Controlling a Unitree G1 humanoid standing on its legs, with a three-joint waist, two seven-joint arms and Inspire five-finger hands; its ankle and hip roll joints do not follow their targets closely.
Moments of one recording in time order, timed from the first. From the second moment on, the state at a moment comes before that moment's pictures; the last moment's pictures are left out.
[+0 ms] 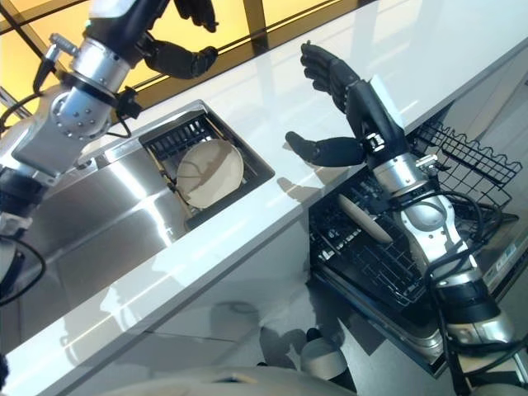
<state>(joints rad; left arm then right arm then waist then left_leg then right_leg) -1.05 0.99 -0.59 0.30 0.11 -0.27 0.23 -0.33 -0.72 0.12 -0.17 0.33 -0.22 0.10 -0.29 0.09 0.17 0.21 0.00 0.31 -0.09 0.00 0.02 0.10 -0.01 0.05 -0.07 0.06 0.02</state>
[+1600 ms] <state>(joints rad) -0.86 0.81 -0.50 0.81 -0.02 0.09 -0.11 -0.19 -0.72 0.10 -0.16 0.29 -0.16 0.10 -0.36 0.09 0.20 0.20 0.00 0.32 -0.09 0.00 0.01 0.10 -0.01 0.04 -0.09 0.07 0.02</state>
